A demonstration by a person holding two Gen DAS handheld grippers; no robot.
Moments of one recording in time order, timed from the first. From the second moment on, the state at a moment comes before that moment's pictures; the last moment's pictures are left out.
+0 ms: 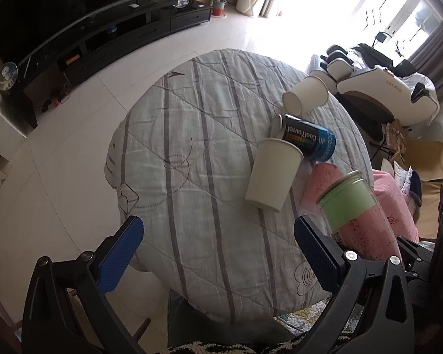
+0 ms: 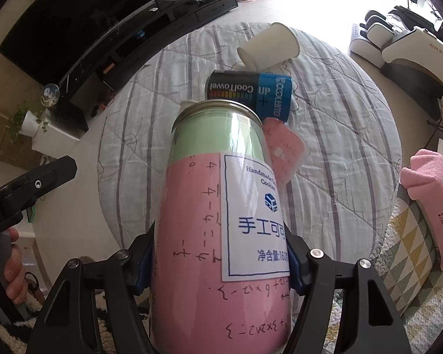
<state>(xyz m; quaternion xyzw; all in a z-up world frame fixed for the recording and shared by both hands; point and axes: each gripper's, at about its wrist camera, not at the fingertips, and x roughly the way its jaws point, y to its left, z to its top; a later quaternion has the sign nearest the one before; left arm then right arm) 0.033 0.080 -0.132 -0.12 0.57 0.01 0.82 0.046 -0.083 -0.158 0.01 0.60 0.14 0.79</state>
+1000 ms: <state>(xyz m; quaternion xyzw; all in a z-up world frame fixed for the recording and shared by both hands) -0.012 0.017 -0.155 -0.12 0.59 0.01 0.80 0.016 -0.119 -0.216 0.02 0.63 0.15 0.76</state>
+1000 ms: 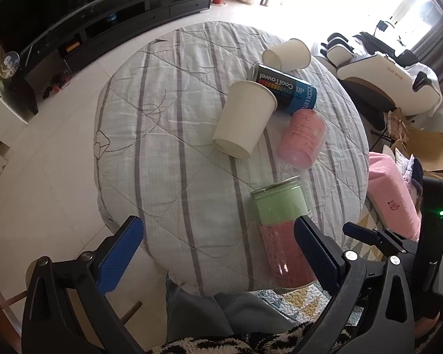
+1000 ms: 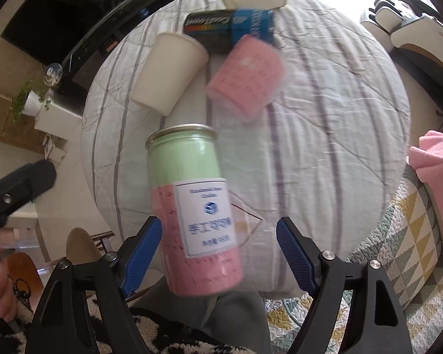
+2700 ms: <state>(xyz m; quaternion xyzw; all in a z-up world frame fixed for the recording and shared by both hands) 0.048 -0.044 -0.172 -0.17 0.59 0.04 0.79 0.047 -0.220 -0.216 0.10 0.64 0.09 0.75</state>
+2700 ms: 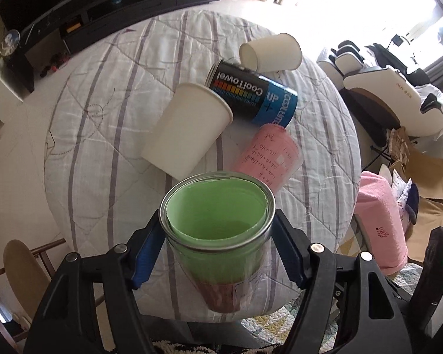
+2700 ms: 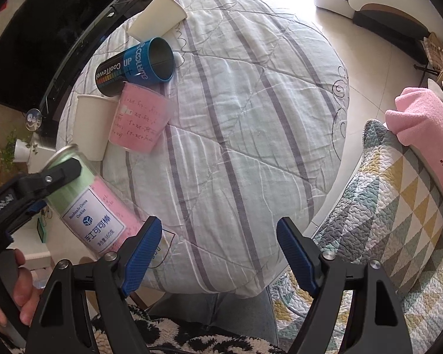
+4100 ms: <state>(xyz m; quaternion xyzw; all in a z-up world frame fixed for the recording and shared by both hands) 0.033 -0.066 -0.140 -0.11 0.56 -0.02 0.82 0.022 -0.221 -0.192 0.12 0.62 0.07 0.77</state>
